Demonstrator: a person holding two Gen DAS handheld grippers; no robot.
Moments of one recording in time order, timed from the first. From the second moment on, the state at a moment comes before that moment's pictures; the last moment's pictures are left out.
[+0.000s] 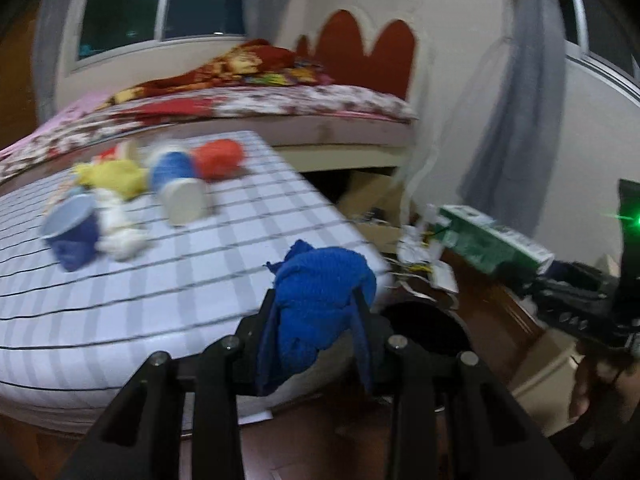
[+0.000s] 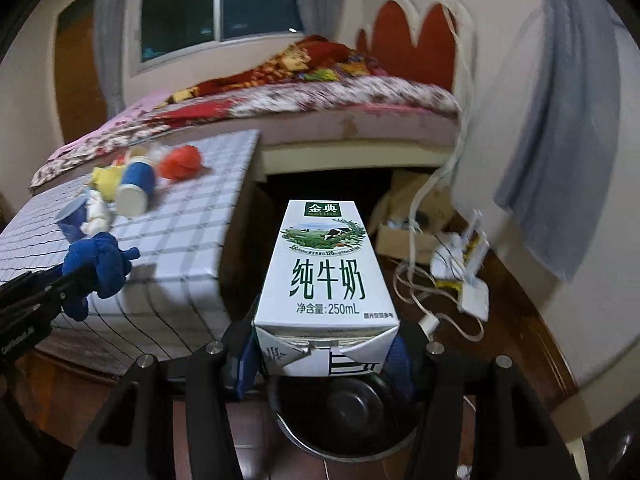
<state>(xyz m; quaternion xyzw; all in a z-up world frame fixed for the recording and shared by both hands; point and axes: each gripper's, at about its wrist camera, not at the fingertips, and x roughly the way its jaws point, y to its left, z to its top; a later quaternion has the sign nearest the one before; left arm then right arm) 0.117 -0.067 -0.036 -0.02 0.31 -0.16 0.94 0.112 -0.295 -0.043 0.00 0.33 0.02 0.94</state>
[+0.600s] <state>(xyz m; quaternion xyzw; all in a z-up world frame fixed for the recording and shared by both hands) 0.143 -0.174 -0.120 -0.05 0.40 -0.23 0.88 0.143 -0.360 -0.134 0.03 0.45 0.02 0.89</state>
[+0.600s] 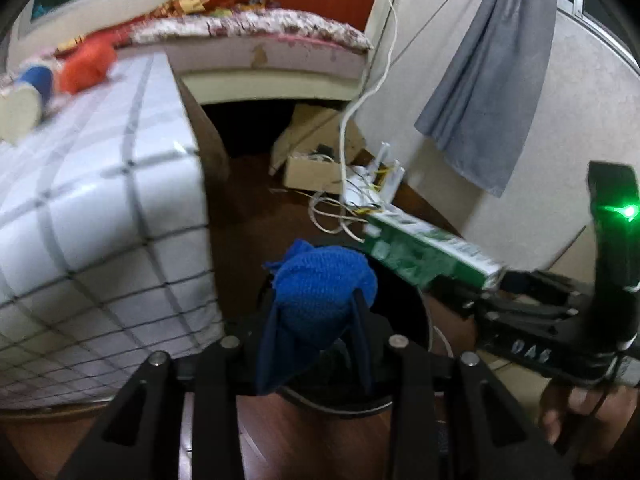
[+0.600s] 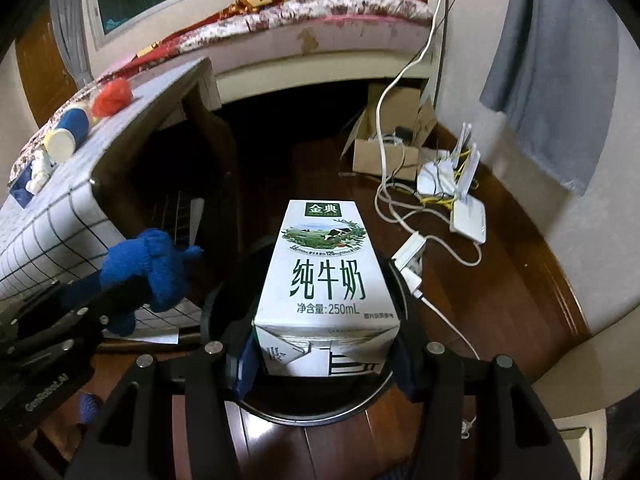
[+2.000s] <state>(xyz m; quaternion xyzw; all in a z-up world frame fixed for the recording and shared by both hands) 0.117 -0.064 -0.054 -0.03 0.33 -0.07 0.94 0.135 -0.296 -0.071 0.00 0.36 0.00 0.93</state>
